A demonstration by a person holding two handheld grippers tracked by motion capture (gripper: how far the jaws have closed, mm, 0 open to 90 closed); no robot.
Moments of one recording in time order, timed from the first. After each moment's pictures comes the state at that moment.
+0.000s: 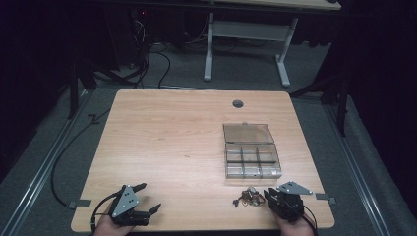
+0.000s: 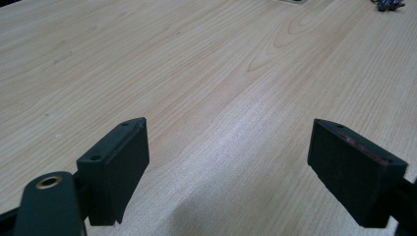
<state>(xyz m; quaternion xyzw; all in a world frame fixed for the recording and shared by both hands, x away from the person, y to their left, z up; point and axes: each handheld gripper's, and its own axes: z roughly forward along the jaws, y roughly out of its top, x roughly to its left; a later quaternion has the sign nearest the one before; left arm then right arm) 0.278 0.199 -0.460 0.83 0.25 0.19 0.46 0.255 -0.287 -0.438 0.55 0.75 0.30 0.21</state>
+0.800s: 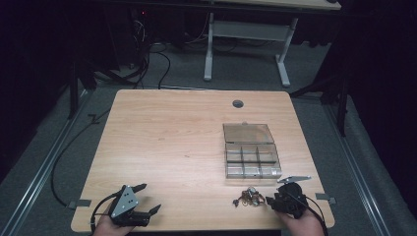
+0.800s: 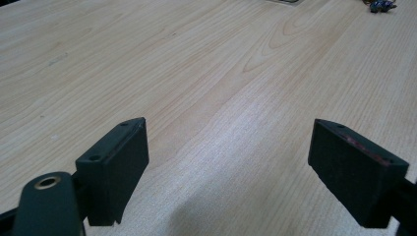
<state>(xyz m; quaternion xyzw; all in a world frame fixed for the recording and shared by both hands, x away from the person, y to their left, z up) 0.277 0.200 -0.460 0.83 0.25 0.19 0.46 0.269 -0.293 -0.421 0.59 0.78 0.21 0.10</state>
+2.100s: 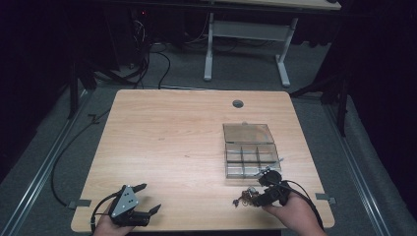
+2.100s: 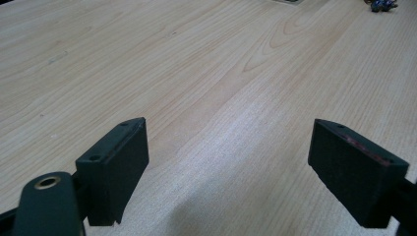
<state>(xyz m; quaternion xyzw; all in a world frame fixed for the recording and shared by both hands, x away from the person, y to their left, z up) 0.278 0.199 -0.460 0.83 0.25 0.19 0.46 0.307 -0.246 -0.397 0.51 0.85 0.12 0.01</state>
